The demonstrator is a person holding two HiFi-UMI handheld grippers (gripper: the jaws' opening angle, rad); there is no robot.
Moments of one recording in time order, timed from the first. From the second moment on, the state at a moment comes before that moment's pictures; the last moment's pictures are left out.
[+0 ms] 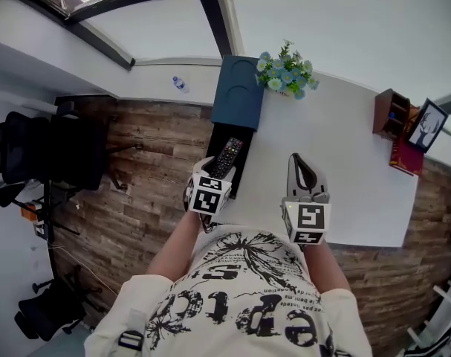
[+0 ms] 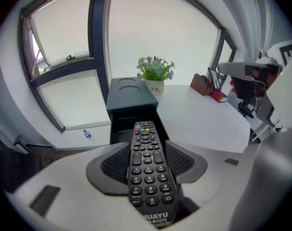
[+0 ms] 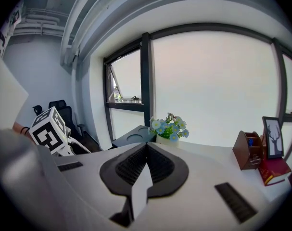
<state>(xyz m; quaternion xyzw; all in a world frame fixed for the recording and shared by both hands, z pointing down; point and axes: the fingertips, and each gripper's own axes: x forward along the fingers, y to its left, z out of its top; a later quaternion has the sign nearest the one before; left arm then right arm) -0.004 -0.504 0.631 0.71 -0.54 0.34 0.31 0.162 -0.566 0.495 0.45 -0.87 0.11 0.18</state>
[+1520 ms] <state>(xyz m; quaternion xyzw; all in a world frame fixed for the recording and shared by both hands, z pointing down) 0.019 -0.555 0.368 0.79 -0.60 0.04 0.10 0.140 -0.576 0.390 0.46 -0.88 0.04 0.07</state>
